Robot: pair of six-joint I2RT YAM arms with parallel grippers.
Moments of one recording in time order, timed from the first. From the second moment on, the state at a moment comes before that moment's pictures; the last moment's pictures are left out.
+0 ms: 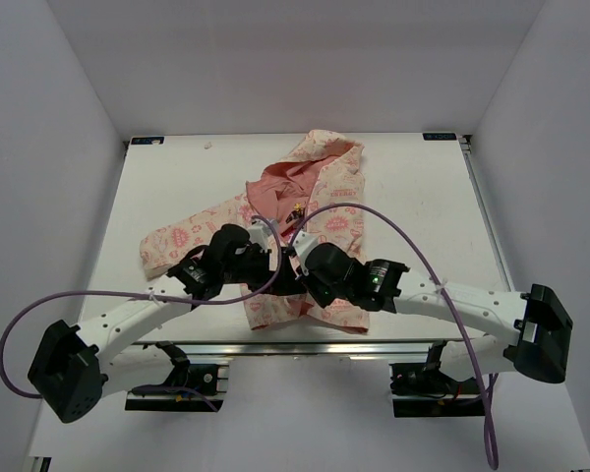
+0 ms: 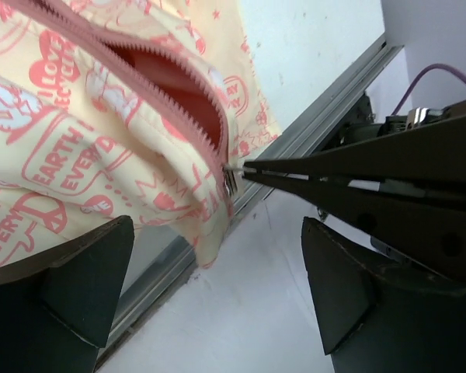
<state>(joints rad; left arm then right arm) -0.71 1.11 0.69 -0.21 0.42 -0.63 1.16 1.29 0.96 -0.48 0.19 0.16</state>
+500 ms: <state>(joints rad) -0.71 0.80 0.63 -0.27 0.52 -0.77 1.06 1.24 1.05 -0.65 -0.18 0.27</state>
